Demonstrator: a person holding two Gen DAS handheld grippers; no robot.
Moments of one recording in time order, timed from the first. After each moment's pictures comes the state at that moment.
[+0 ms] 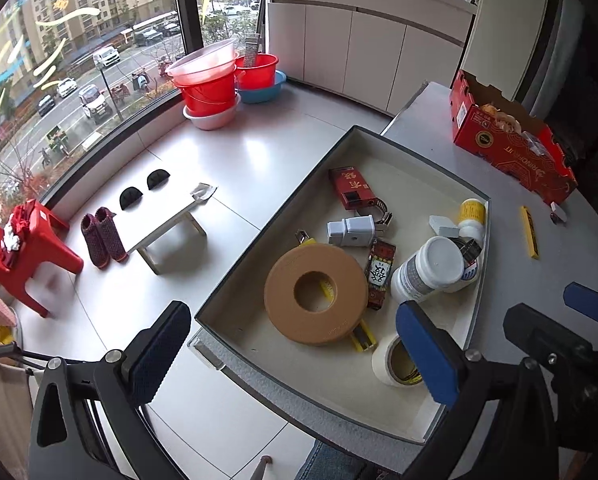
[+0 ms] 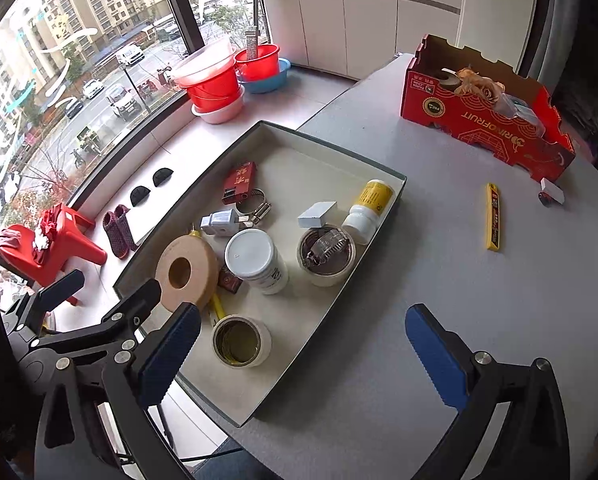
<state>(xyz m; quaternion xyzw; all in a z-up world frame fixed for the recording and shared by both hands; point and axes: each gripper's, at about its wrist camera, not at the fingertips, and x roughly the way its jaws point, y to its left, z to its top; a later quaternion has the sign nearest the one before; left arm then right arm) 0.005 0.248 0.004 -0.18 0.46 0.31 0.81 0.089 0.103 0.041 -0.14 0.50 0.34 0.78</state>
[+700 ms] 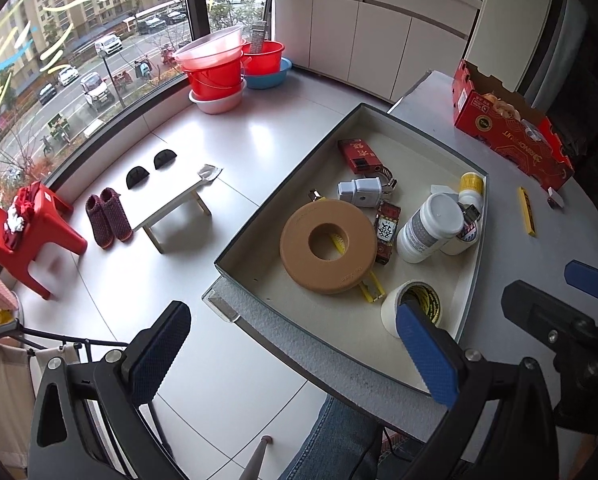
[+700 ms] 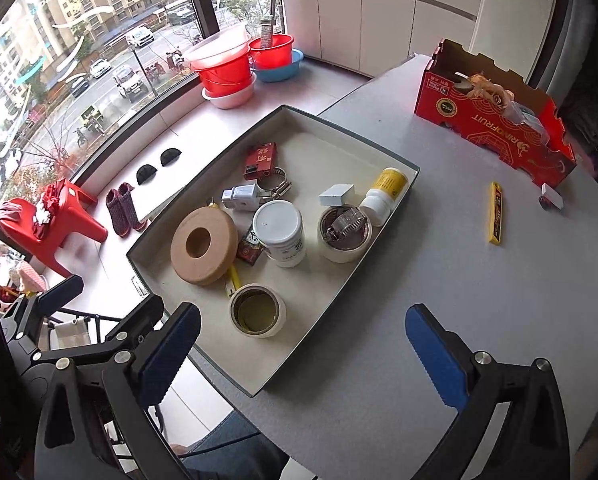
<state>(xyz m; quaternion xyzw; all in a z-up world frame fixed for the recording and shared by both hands) -0.026 0.235 0.003 -0.19 0.47 0.31 0.80 0.063 0.106 0.045 -0.17 0.49 0.35 0.78</state>
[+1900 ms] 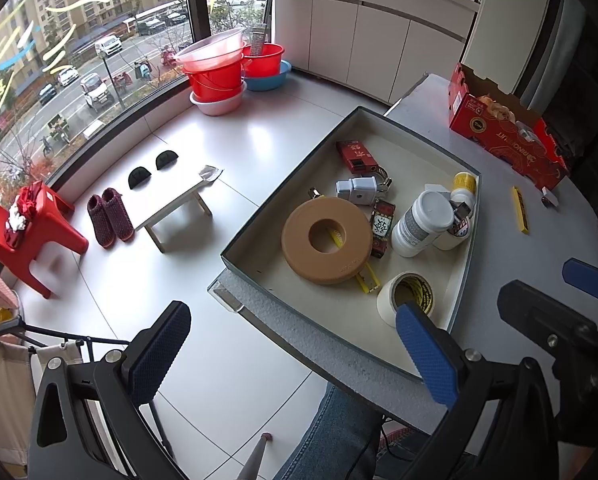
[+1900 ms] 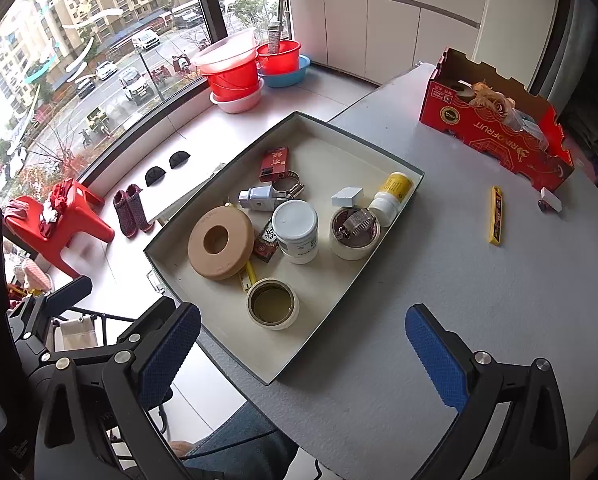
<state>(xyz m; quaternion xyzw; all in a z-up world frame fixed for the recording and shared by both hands) -0.038 0.227 0.013 -0.19 0.47 0.31 0.81 0.049 0.103 0.057 -0.17 0.48 0.36 0.78</state>
